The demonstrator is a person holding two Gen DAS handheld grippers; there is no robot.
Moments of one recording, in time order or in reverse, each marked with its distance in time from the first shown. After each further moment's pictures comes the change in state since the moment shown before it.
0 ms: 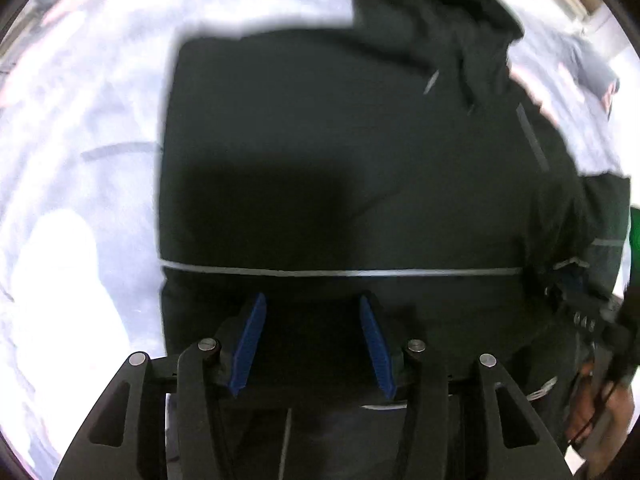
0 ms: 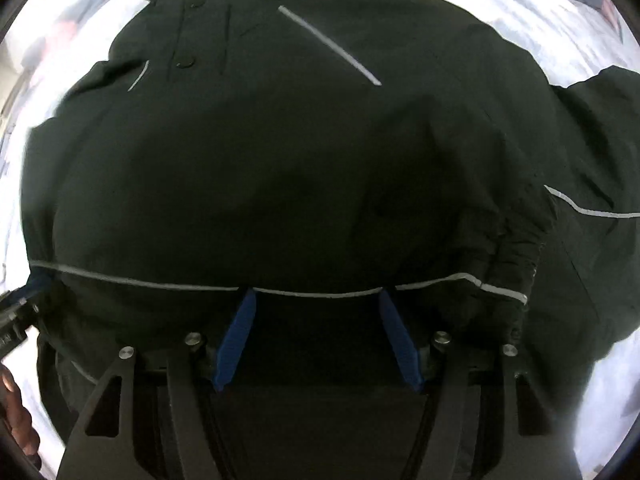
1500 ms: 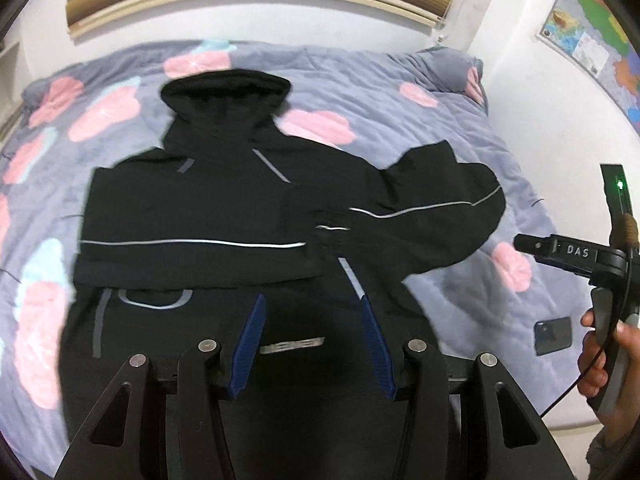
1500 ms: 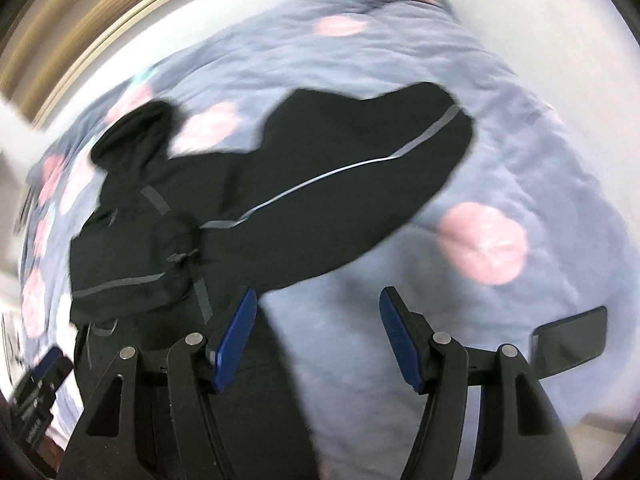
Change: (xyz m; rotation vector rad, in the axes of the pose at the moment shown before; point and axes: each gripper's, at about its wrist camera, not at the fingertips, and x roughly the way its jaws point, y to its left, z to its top) left arm -0.165 -0.269 -0.139 0.148 -0.334 -0.103; right arm -0.228 -0.302 -0.100 0.290 -0.238 0.017
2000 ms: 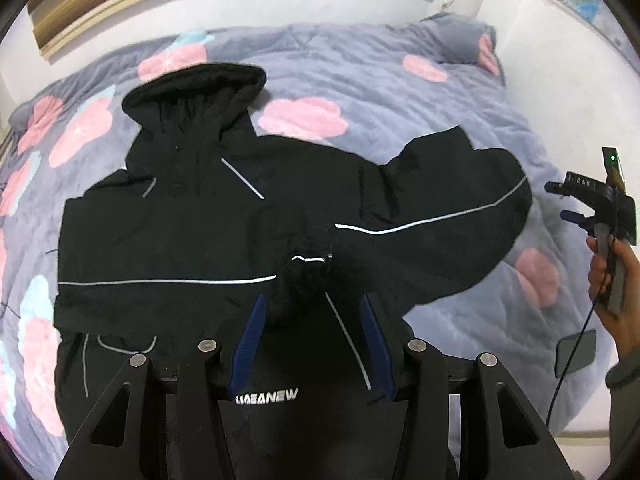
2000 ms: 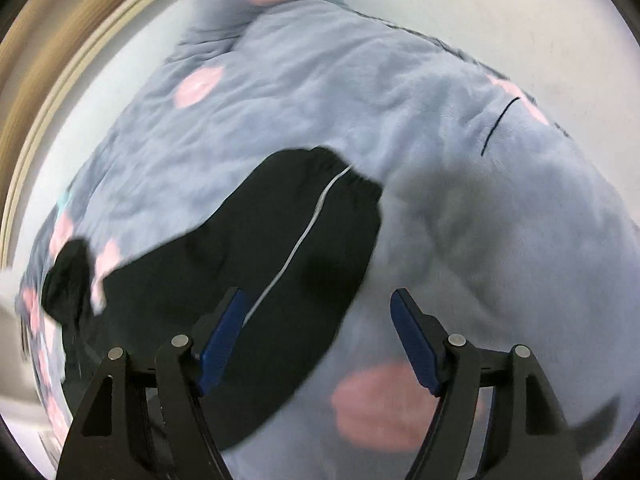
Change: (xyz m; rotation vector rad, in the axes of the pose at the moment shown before) left arm 0.076 -0.048 0.059 0.053 0.094 0.095; right arm 0.112 -0.183 0.149 0.320 -0.052 0.010
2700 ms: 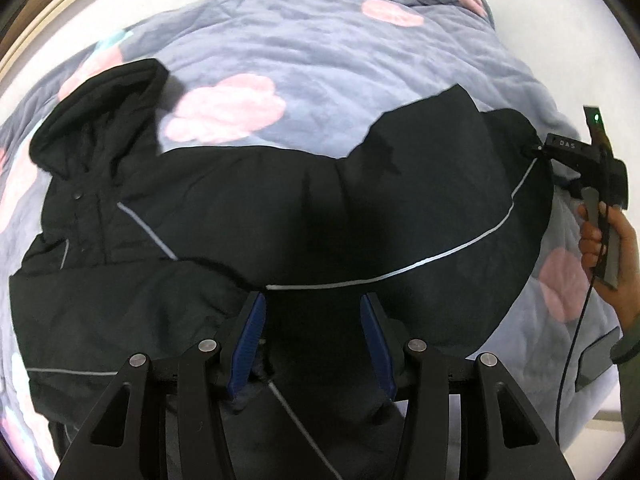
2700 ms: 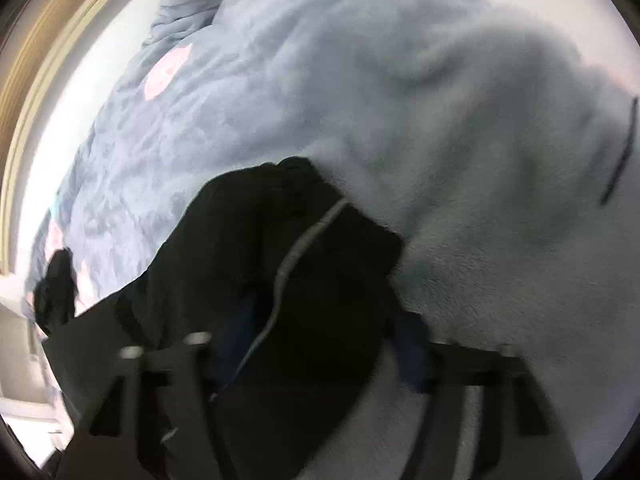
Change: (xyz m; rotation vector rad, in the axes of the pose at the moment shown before) left arm 0.110 -0.079 0.065 0.170 0.124 -0.018; right arm 0.094 -0.014 0.040 -0.042 0.064 0.067
